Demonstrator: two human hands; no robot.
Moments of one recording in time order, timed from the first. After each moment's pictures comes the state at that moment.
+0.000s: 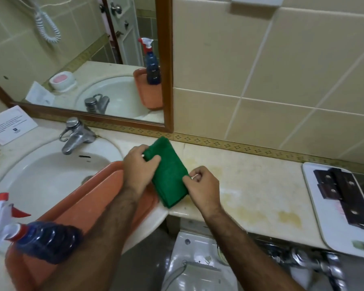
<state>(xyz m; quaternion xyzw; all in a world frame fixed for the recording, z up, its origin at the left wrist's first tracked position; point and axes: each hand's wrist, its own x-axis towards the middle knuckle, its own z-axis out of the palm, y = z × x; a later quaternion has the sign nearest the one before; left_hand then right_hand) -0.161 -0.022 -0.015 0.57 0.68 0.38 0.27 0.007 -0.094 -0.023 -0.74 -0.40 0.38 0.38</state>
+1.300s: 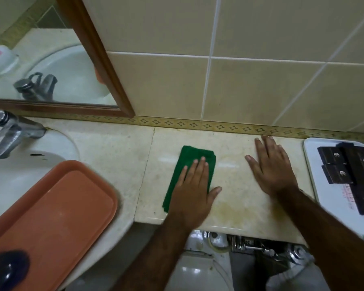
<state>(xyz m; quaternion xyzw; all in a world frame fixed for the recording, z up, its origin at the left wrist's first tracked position) 0.035 -0.073 -0.153 0.85 0.51 0.01 0.14 0.302 -0.067 -0.152 -0.77 -0.63 0.08 0.05</state>
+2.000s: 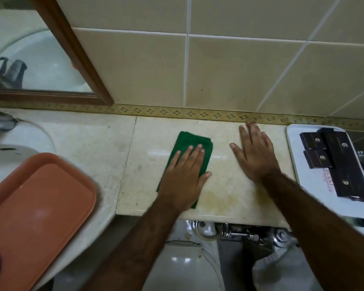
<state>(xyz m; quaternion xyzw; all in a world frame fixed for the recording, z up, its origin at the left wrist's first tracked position) 0.052 -0.064 -0.144 0.88 0.46 0.00 0.13 0.304 -0.066 -0.154 -0.77 -0.63 0.08 0.04</state>
